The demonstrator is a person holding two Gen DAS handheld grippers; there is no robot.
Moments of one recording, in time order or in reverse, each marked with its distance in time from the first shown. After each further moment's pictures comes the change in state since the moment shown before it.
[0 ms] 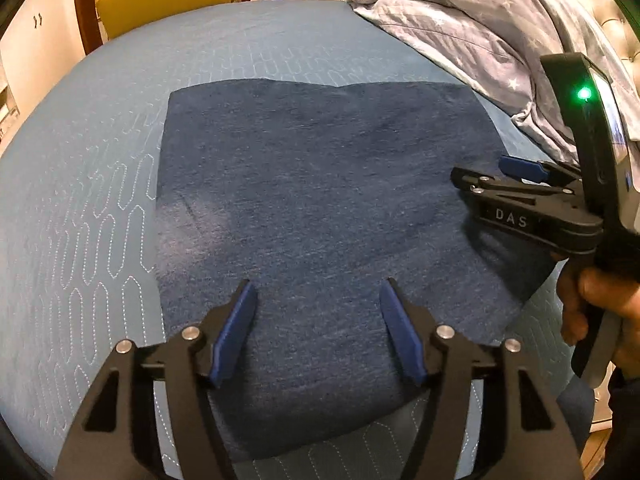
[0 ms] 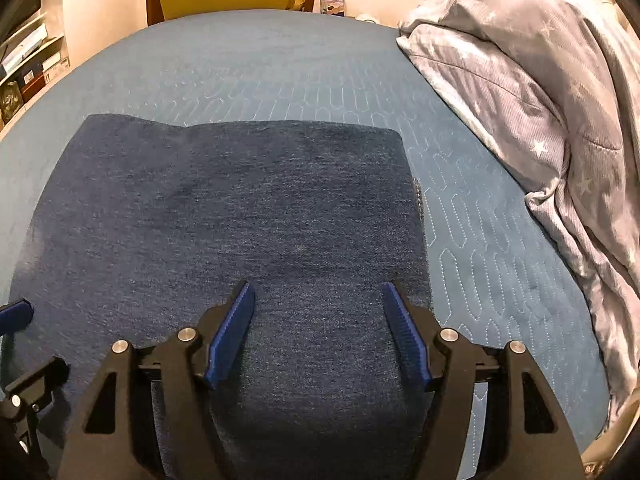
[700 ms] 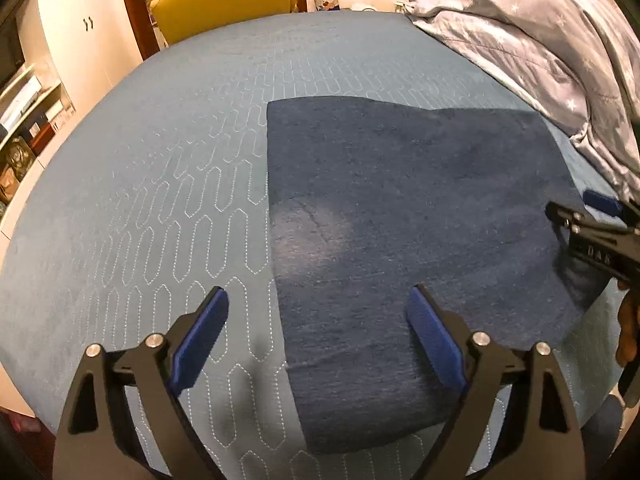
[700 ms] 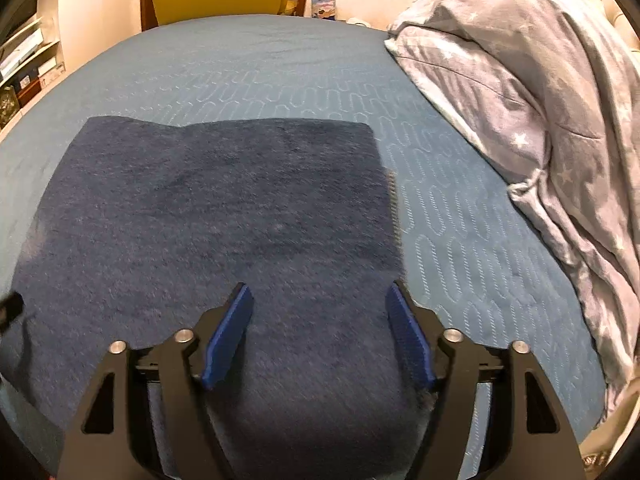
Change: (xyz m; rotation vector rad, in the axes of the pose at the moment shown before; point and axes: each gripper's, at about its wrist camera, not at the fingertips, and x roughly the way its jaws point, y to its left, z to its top) left arm -0.024 0.041 -0.002 -0.072 -0.039 0.196; right arm -0.017 -0.015 -0.014 0.024 -0.004 -0.038
